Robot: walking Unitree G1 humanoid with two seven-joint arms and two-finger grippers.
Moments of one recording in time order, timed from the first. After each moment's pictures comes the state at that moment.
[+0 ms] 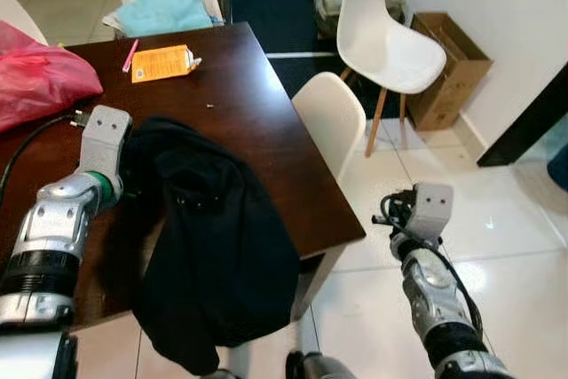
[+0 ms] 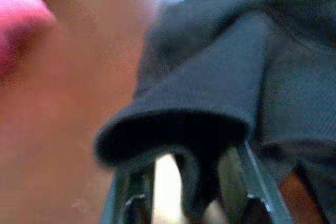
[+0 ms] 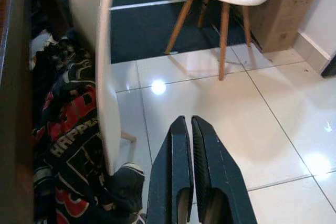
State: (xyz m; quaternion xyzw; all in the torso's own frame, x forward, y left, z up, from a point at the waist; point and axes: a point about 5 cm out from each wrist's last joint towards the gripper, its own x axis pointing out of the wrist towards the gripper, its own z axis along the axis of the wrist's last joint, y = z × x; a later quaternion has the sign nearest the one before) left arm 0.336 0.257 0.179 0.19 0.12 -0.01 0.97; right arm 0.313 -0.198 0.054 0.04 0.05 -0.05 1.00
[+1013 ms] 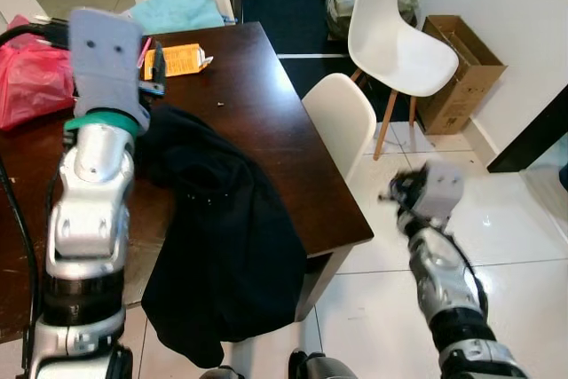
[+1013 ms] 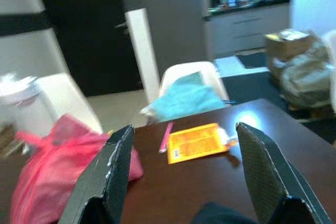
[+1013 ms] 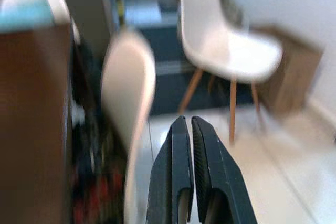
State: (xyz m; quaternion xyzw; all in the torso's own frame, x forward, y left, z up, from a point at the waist) left arm 0.320 0.210 0.279 0.10 -0.16 0.13 0.97; right arm 0.336 -0.201 0.127 0.05 -0.10 -0.04 0.99
